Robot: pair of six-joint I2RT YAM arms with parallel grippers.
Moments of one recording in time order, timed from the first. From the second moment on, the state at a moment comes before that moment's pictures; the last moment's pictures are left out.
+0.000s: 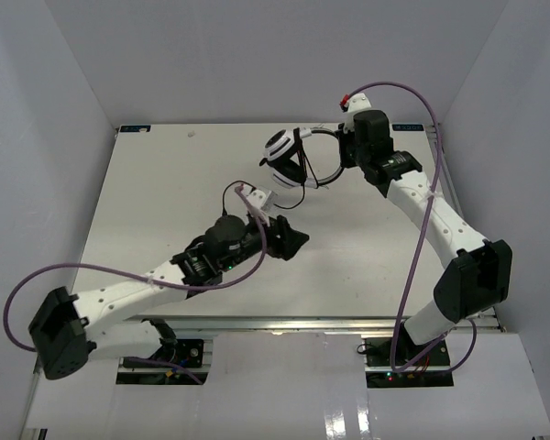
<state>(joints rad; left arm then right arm) -0.96 1.18 0.75 0.26 -0.03 -0.46 0.44 1.56 1.46 -0.38 0.14 0.01</state>
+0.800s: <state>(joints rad) -0.54 1.29 0.51 0.52 0.26 0.41 0.38 1.43 1.72 -0.52 -0.33 0.06</state>
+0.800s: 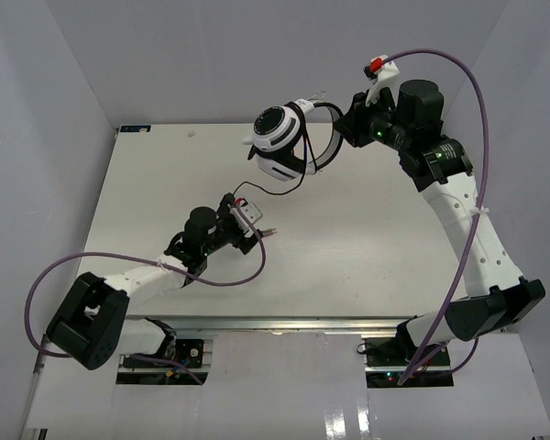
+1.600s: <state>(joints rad) -0.54 1.71 0.82 0.66 0.43 0.34 0.30 1.33 1.72 -0.53 -0.63 0.19</state>
